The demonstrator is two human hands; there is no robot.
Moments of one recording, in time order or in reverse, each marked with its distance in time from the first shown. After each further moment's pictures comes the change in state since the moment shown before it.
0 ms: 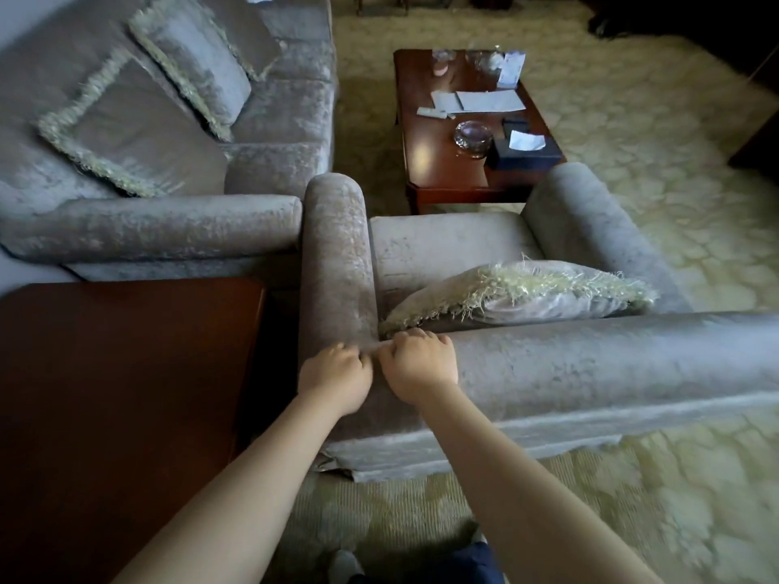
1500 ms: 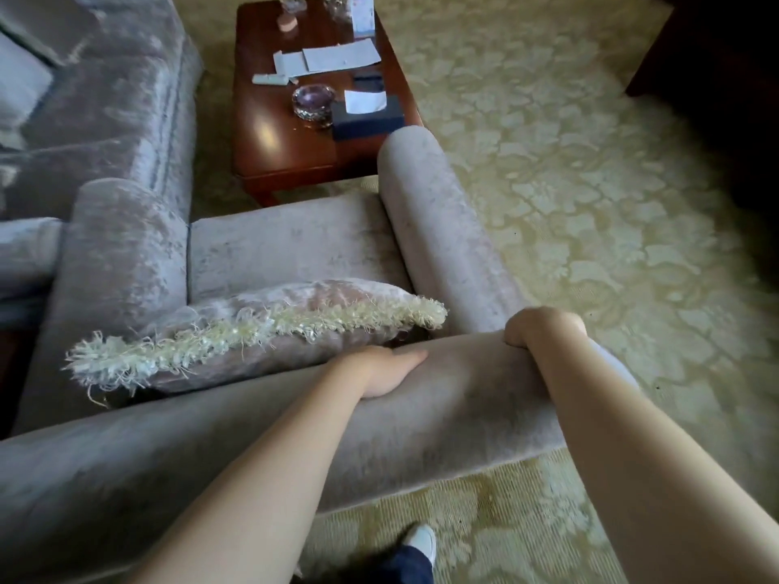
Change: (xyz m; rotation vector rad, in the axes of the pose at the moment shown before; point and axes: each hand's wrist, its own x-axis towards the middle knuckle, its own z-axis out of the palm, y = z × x) left_hand 0.131 0.494 0.058 -0.116 -0.519 0.081; right_hand 0.030 0.574 -0.151 -0.231 -0.668 0.713
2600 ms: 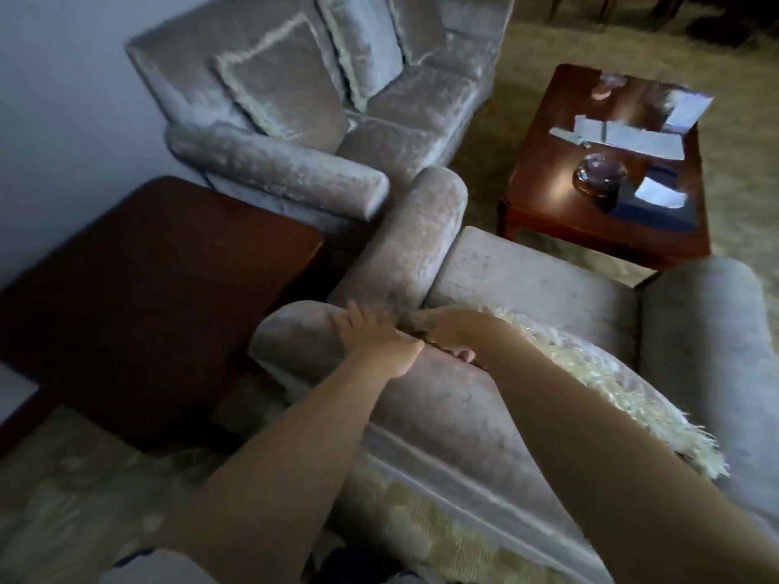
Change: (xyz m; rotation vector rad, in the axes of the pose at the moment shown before) left_hand -0.169 -0.328 -0.029 -0.132 0.503 -0.600; right_hand -0.265 -0.395 0.039 -0.144 0.095 -0.972
